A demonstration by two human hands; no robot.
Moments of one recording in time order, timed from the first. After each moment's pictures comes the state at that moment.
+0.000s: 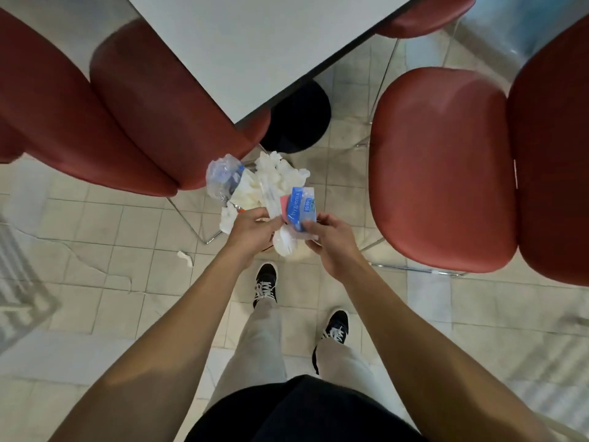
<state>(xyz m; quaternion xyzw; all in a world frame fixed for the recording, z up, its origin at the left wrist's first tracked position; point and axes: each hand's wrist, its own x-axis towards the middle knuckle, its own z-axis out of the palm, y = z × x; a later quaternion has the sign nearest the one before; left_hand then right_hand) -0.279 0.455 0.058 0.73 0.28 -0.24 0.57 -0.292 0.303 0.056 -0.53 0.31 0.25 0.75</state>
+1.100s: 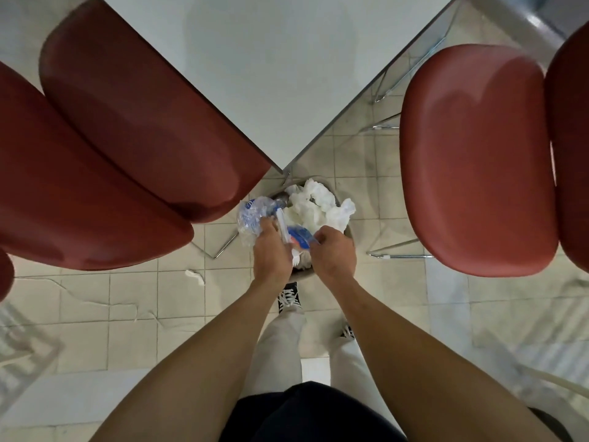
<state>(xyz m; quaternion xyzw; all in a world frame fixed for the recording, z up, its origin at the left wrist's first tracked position) -0.188 0.534 -0.041 0.88 0.20 -0.22 0.37 -0.198 0.426 -0.034 -0.87 0.30 0.22 0.32</state>
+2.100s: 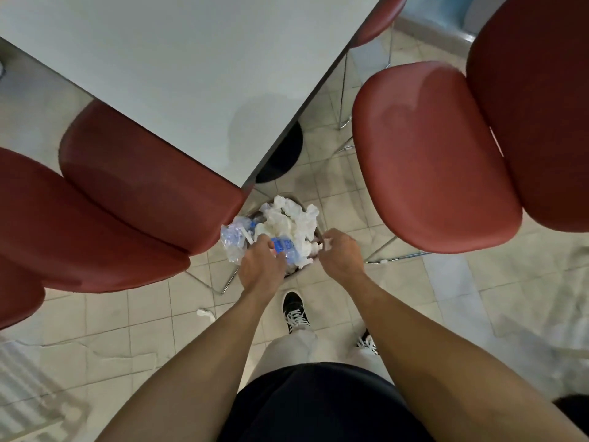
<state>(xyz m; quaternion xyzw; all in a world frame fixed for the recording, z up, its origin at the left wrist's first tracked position) -0.217 0.504 0.031 0.95 0.11 -0.20 0.23 -0.241 0.356 0.017 -0.84 0.32 0.19 0.39</state>
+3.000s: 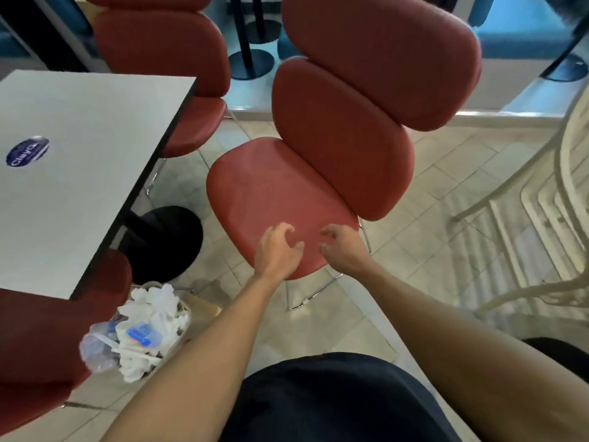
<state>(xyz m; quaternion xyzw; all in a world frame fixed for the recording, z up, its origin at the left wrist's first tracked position) -0.316 0.151 0.114 0.91 -0.24 -0.15 0.31 -0.407 0.031 0.124 -0.86 0.35 0.02 0.38</state>
